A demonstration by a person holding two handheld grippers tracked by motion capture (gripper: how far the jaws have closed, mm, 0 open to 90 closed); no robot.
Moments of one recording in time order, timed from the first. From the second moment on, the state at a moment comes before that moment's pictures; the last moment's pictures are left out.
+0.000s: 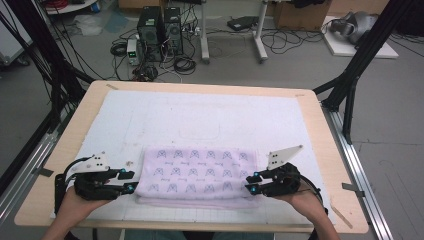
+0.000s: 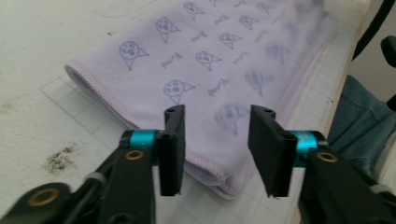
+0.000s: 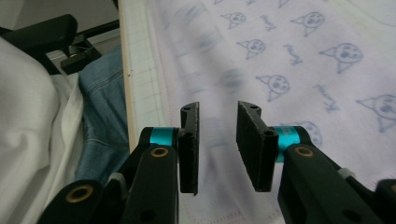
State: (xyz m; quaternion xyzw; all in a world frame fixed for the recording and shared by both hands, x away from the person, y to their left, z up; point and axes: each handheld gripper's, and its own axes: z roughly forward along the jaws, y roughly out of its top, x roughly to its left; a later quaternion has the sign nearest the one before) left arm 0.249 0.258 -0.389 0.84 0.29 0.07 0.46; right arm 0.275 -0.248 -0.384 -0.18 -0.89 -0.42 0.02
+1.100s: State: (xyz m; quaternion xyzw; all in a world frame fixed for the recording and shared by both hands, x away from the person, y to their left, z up) left arm 0.228 0.241 -0.413 0.86 0.27 0.12 0.42; right arm 0.249 -0.253 -0.396 -0.18 -0.90 -0.40 -0.05
